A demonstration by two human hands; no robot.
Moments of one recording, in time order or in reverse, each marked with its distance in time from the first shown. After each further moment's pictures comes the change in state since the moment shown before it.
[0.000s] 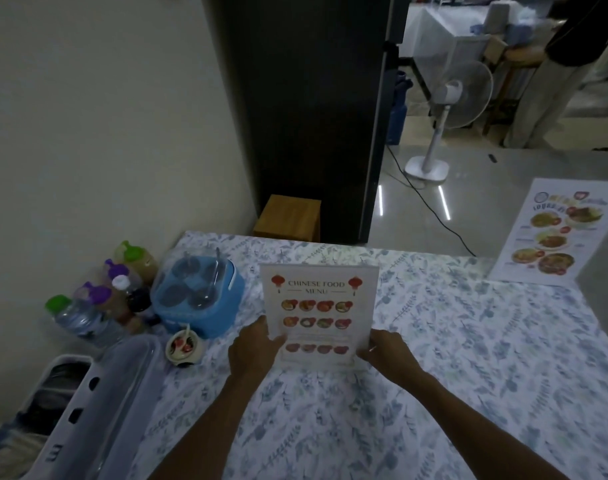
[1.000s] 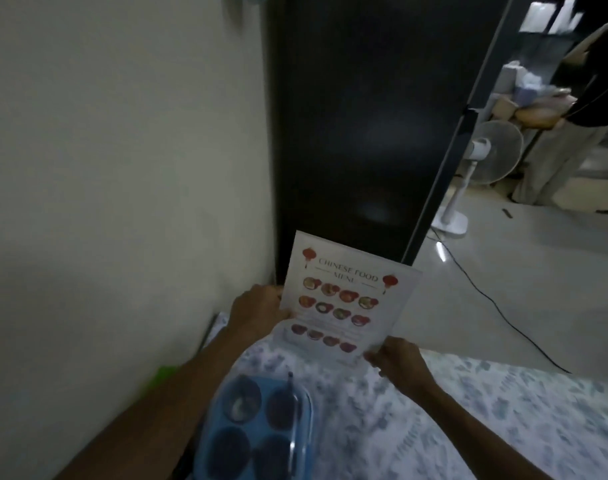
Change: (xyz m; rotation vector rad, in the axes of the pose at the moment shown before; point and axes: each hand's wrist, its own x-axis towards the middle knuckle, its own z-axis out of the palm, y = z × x) left_hand 0.362 -0.028 -0.196 0.029 -0.133 0.302; right_hand 0.274 -0.213 -0.001 0.094 0.160 -0.038
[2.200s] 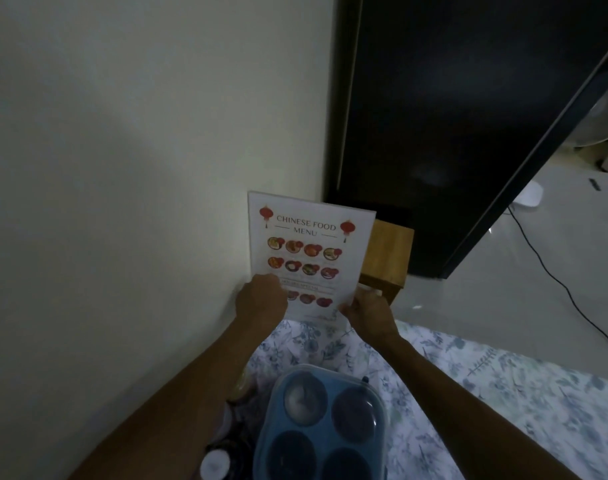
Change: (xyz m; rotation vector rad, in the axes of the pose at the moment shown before) left_hand 0.042 -0.126 0.007 0.208 0.114 -0.308; right_hand 0.133 -0.087 0.154 0.009 -0.037 -0.042
